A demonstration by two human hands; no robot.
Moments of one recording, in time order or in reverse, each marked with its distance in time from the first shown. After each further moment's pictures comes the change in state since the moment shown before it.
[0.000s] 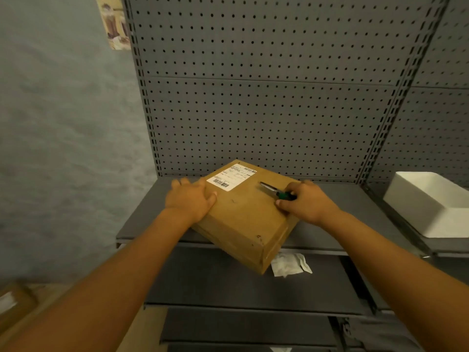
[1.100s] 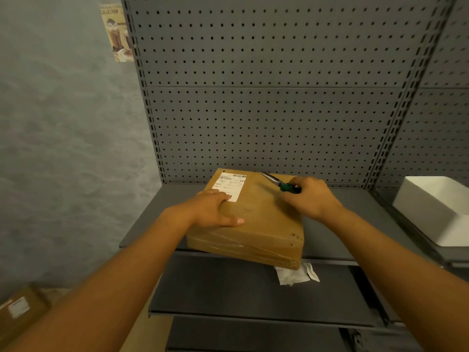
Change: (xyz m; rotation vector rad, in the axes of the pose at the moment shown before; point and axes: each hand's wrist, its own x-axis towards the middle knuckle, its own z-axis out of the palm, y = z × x) left_hand 0.006 0.016 -0.017 -0.137 -0.316 0.262; right_hand 0.015 -0.001 -0.014 0.173 0.091 -0.020
